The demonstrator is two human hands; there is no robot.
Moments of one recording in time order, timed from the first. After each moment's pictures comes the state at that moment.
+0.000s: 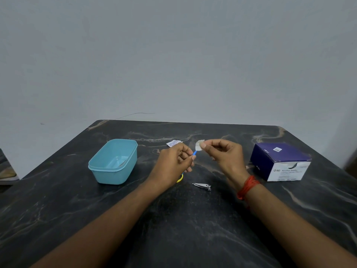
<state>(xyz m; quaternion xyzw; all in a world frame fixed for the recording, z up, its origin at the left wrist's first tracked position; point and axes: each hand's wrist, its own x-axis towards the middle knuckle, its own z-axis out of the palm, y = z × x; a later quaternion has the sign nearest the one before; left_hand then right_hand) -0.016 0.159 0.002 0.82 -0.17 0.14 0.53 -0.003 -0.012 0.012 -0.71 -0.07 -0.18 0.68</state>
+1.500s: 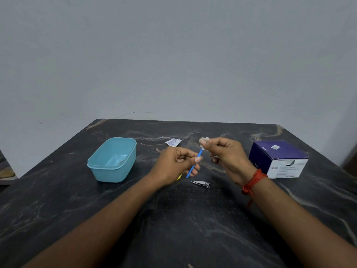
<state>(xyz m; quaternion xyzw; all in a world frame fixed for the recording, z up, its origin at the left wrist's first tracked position) -0.014 0.158 0.000 0.75 -0.19 -0.01 0.63 -0.007 -0.021 0.023 -0.69 -0.05 -0.05 0.72</state>
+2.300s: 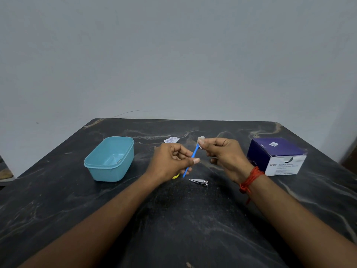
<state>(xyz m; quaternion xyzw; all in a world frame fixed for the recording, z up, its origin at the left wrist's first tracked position) -0.012 0.159 -0.001 0.77 -0.15 0.05 0.62 -0.009 -0.022 0.021 -0.70 -0.03 -0.03 0.71</state>
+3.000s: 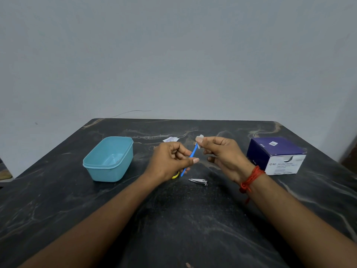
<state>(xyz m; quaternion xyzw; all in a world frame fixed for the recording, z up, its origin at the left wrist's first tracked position) -0.012 0.160 -0.001 0.77 -0.16 0.07 0.61 -0.011 -0.021 0.023 -0.69 -0.04 0.01 0.73</state>
